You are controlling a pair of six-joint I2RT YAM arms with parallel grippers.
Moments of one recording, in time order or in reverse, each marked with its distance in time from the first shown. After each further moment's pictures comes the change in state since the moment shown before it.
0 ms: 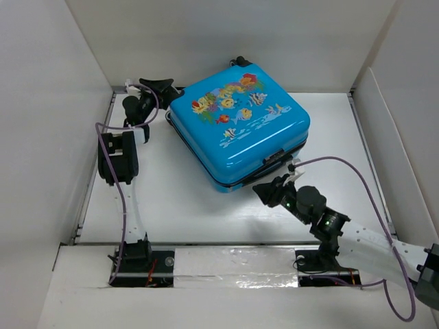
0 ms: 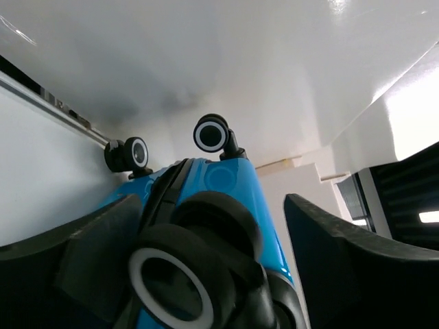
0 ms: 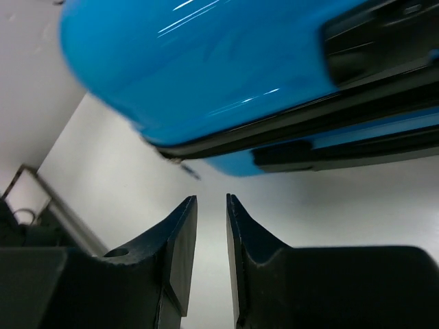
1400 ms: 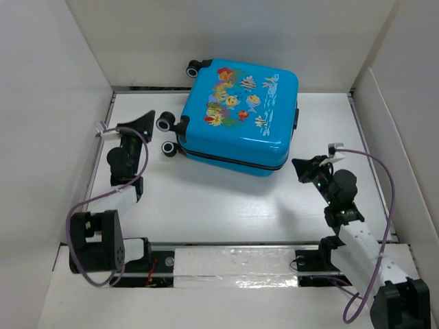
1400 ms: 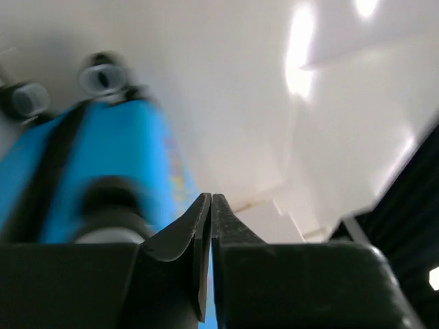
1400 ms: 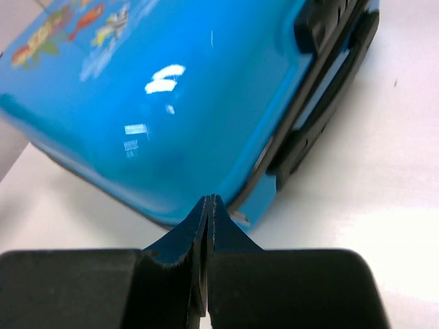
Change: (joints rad) left arm -0.015 -0.919 -0.982 0.124 -0.373 0.017; right arm -0.776 0.021 0.022 0.110 -0.447 -0.169
